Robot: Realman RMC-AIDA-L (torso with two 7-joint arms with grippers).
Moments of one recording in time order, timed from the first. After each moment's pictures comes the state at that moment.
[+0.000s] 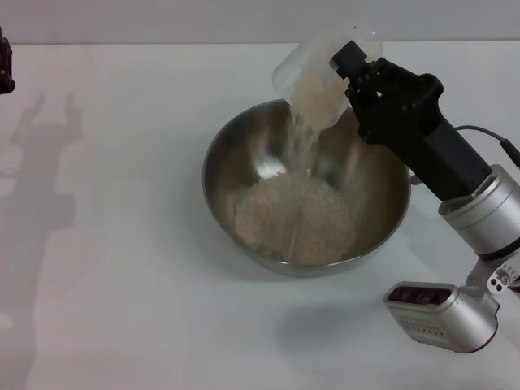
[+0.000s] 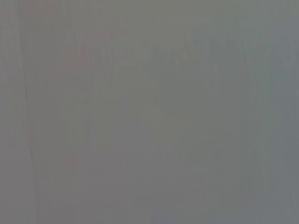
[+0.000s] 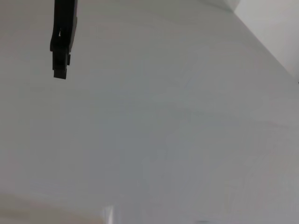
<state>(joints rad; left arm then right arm) -0.42 -2.07 -1.25 -0.31 2.51 1.10 0.12 0.49 2.08 0.37 0.27 -2.32 -1.63 -1.48</state>
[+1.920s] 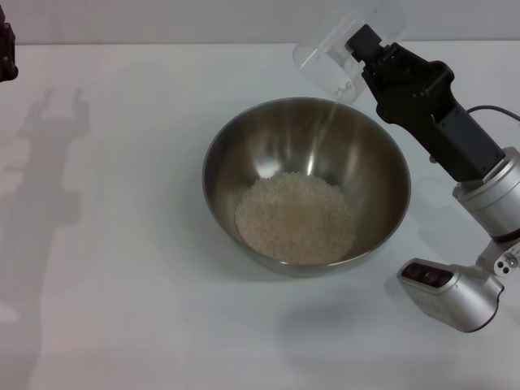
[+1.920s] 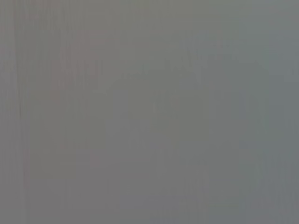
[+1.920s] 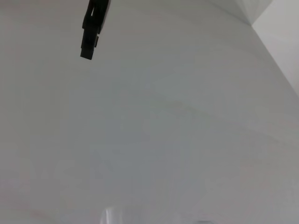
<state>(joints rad) -0.43 -2.07 -1.25 -0.33 2.51 1.12 0.12 0.53 2.08 0.41 0.19 -2.34 -1.66 -1.58</state>
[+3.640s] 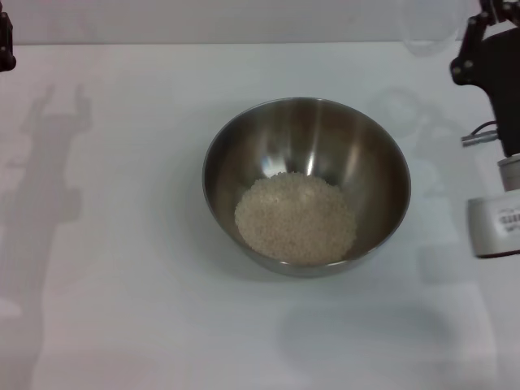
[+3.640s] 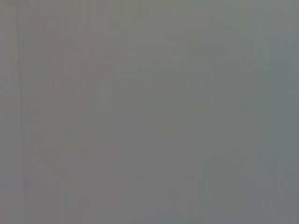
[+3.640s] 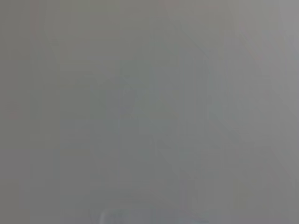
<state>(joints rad) -0.44 -2.07 -1.26 -0.33 2.51 1.13 0.12 0.38 2.09 0.55 0.50 -2.00 -1.52 -0.69</state>
